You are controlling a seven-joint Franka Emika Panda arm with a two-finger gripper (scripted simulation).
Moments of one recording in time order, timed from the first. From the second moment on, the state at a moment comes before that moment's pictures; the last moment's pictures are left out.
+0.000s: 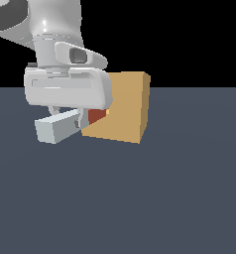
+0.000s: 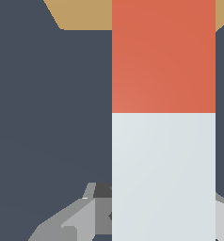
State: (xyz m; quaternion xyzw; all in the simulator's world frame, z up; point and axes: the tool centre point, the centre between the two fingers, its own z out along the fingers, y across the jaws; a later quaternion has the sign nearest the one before) arm -0.112 -0.018 0.117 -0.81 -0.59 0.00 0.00
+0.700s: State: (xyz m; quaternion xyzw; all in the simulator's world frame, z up) arm -0.112 -0.012 0.120 -0.81 -0.58 0.00 0.00
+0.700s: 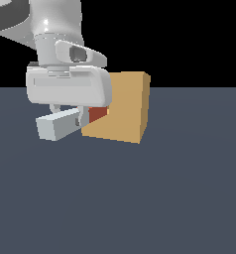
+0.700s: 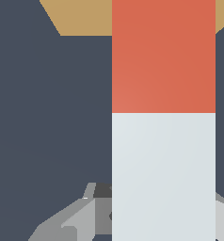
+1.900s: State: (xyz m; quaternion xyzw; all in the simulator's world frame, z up) arm -0.077 0.098 0.120 -0.81 -0.58 0.00 0.00
